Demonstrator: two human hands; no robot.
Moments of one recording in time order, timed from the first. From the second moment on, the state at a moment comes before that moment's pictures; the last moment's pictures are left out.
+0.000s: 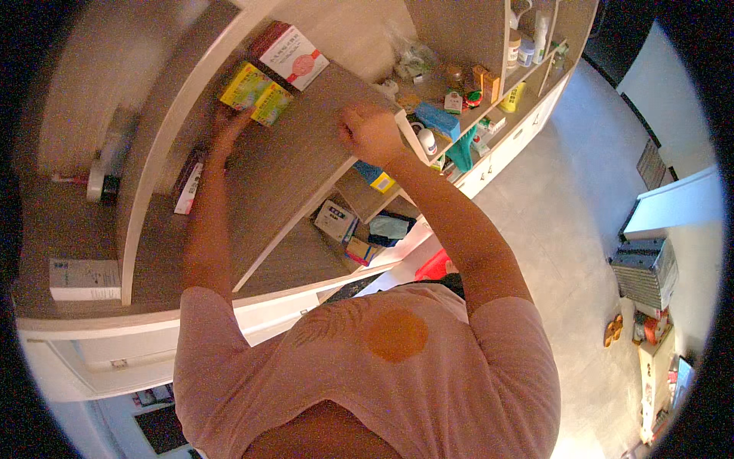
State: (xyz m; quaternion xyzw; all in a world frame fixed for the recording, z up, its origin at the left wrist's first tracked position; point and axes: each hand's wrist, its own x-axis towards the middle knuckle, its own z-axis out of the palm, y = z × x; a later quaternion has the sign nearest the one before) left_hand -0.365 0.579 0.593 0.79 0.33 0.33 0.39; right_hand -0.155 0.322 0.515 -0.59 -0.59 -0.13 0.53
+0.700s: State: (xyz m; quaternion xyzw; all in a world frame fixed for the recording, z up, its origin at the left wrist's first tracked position) left_hand -0.337 0.600 0.545 0.75 0.38 0.45 0.31; right_hand -0.153 0.325 0.512 -0.58 -0.58 -0.16 0.54
